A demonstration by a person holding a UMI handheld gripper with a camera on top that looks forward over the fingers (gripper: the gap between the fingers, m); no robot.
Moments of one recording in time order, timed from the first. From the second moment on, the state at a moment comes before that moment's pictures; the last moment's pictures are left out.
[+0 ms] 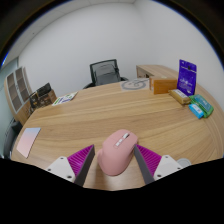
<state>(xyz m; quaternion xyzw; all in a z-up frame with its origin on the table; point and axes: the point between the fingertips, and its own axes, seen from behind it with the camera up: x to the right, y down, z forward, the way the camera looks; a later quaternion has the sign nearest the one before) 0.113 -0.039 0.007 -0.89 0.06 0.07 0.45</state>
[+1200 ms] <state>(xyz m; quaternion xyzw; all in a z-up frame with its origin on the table) 0.001 0.004 0.080 -0.88 0.05 -0.04 0.47</state>
